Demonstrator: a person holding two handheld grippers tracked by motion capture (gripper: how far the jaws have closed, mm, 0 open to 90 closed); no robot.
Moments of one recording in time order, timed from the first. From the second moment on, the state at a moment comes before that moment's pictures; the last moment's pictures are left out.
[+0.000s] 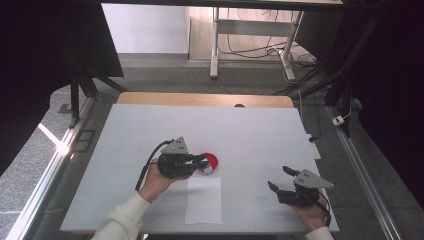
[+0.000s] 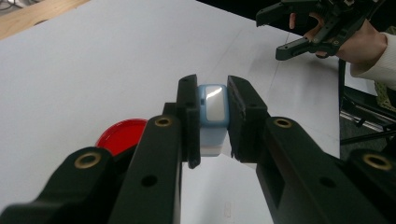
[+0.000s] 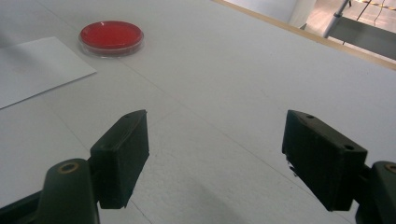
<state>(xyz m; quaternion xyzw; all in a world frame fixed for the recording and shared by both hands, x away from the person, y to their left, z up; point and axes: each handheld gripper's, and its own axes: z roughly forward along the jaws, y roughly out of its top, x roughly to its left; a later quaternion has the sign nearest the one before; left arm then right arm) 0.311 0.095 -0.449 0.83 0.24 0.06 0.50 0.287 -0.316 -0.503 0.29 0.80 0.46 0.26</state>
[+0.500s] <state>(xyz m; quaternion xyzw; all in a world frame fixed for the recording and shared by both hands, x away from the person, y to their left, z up) 0.311 0.094 -0.450 0.83 0.25 0.06 0.50 0.285 -0.310 -0.501 0.29 0.80 0.46 0.26</state>
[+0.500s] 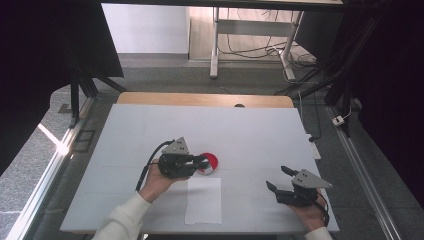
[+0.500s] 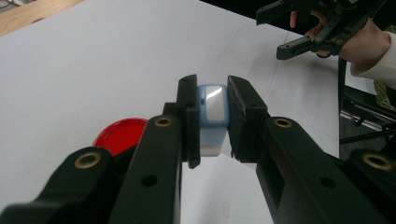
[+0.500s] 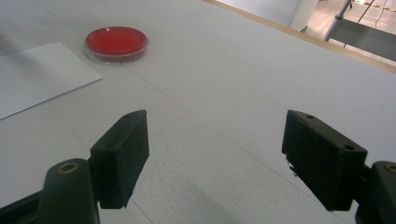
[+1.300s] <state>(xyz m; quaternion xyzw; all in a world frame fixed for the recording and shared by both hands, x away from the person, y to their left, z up) 0.311 0.093 -0.450 0.83 0.25 0.06 0.50 0.283 -0.292 -0.500 0.28 0.80 0.47 0.25</state>
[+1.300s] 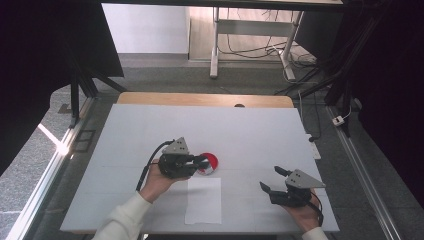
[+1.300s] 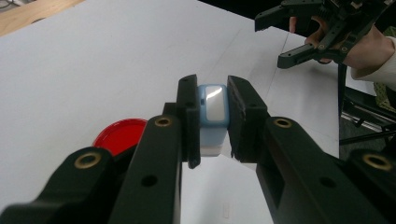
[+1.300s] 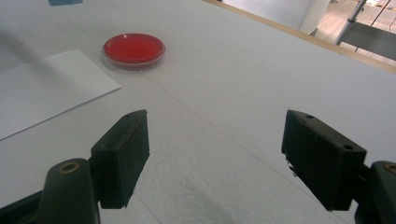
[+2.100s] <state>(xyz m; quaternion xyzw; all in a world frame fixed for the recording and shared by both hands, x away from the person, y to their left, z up) 0.310 0.091 -0.451 0.83 0.24 0.06 0.50 0.282 -0.275 -0.502 0.27 0.80 0.47 0.24</state>
